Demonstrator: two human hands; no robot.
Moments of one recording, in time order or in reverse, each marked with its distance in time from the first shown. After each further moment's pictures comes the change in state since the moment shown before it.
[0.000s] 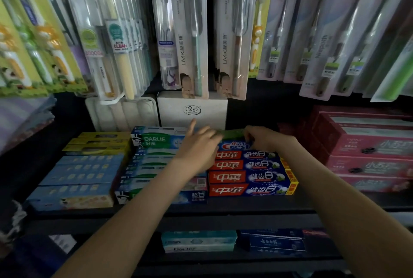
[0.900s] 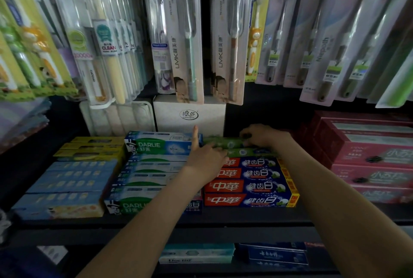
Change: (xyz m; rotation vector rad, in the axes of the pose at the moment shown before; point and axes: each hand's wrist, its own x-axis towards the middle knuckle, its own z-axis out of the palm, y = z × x) left_hand 0.018 0.024 0.017 0.185 -0.224 -0.022; right_hand 0.032 0.009 -0.014 -0.083 -0.070 0.054
